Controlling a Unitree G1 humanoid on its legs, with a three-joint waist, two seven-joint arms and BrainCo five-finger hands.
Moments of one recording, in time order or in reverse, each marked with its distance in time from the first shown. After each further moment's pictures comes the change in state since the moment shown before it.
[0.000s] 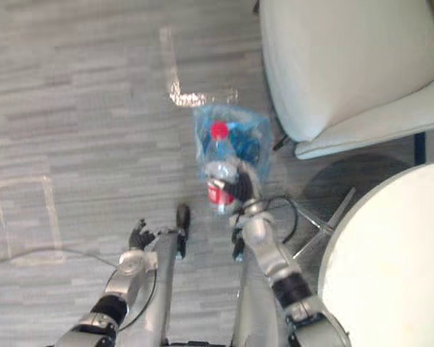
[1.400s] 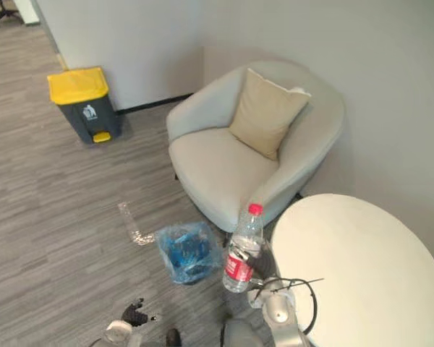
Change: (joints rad) left arm 0.312 0.095 -0.120 0.294 0.257 0.044 -0.177; right arm 0.733 0.150 -0.155 -0.127 0.087 -0.061 0.210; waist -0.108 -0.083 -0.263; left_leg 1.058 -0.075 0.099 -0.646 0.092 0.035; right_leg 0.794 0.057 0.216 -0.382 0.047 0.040
